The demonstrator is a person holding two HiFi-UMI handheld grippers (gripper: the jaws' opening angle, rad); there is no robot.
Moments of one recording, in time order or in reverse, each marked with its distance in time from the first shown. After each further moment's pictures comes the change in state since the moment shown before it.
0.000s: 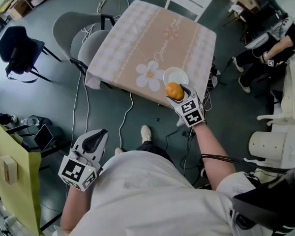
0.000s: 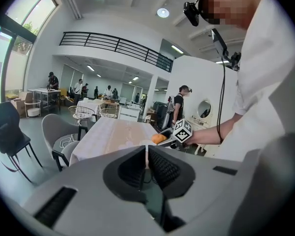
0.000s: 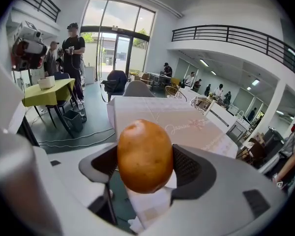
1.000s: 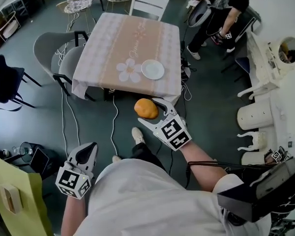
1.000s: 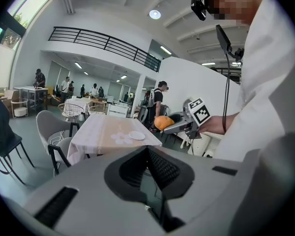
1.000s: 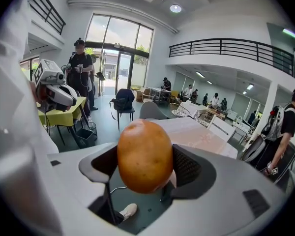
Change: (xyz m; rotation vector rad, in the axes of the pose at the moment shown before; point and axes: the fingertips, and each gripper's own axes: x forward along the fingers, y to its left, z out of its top) left arm -0.102 -0.012 -0.069 0.047 0.007 -0.158; right arm -0.145 0.196 0.078 0.049 -0.161 -0.004
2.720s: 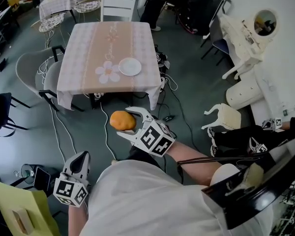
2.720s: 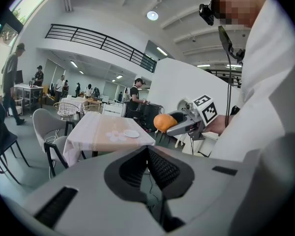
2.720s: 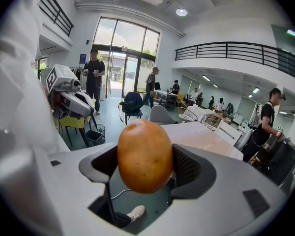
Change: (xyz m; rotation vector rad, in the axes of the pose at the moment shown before) left arm -0.025 -0.019 -0.017 0.007 -0.002 -0.063; right arm -0.030 0.080 0.016 -0.043 -0.026 0.046
